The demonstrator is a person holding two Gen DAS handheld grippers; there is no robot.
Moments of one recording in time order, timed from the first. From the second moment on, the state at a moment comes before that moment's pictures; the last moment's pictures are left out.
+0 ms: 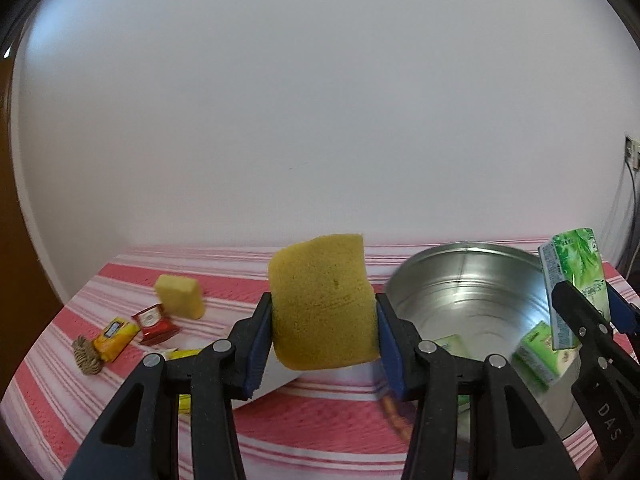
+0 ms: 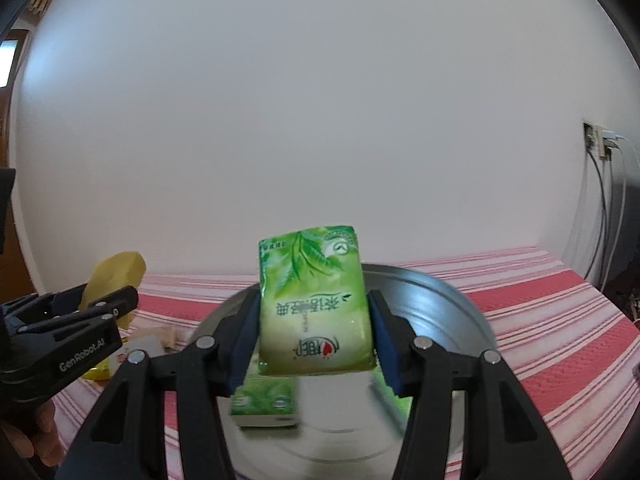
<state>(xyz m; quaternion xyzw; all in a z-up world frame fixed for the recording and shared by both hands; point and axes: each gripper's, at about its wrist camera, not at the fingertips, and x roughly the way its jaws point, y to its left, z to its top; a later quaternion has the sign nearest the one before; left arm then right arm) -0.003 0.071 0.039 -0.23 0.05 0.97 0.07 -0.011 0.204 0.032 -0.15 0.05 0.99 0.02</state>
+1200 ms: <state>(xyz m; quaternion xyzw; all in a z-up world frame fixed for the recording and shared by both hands) -0.031 0.142 -0.010 -0.27 0.09 0.95 0.13 -0.029 0.274 0.026 -0.21 0.04 0.97 0.09</state>
